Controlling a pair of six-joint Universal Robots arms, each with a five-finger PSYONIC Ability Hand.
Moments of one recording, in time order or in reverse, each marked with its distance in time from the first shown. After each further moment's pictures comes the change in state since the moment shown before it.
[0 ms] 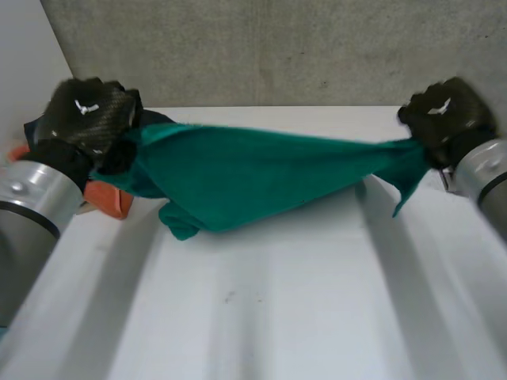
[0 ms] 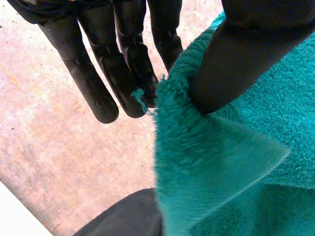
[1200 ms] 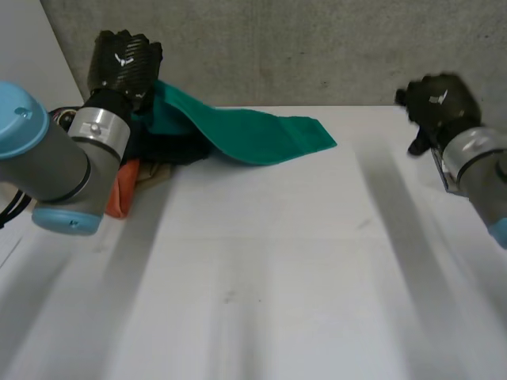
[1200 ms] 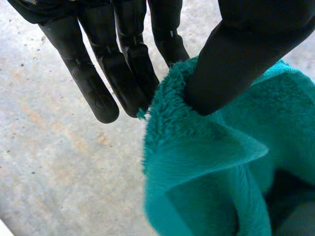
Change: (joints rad) left arm 0.000 -0.477 0.359 0.361 0.018 0.075; right arm -0.069 0.319 -0.150 -0.189 -0.066 0.264; left_hand 0.000 0.003 0.005 0.004 0.000; right_hand -0.679 -0.747 -0.756 -0.768 -0.787
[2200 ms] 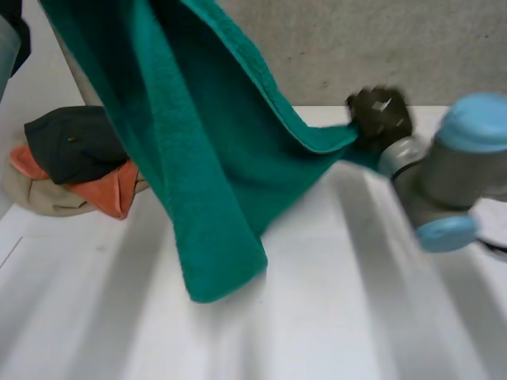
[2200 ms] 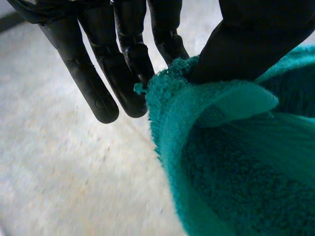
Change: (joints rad) left arm -0.150 0.575 -0.045 -0.269 -0.064 -0.008; right arm 0.169 0.108 -0.124 -0.103 0.095 0.154; left_hand 0.000 0.000 0.000 0.000 0.000; right_hand 0.703 0.753 0.753 0.767 0.748
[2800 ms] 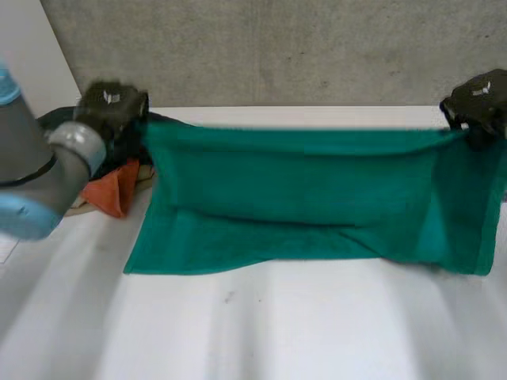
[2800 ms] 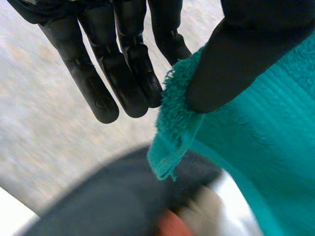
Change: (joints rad) left arm 0.251 -0.642 0.204 -0.142 0.122 0.000; right arm -0.294 -0.108 -0.218 0.645 -0.142 -0.463; left_hand 0.000 0.001 0.001 0.000 0.016; right_hand 0.000 0.000 0.003 0.001 0.038
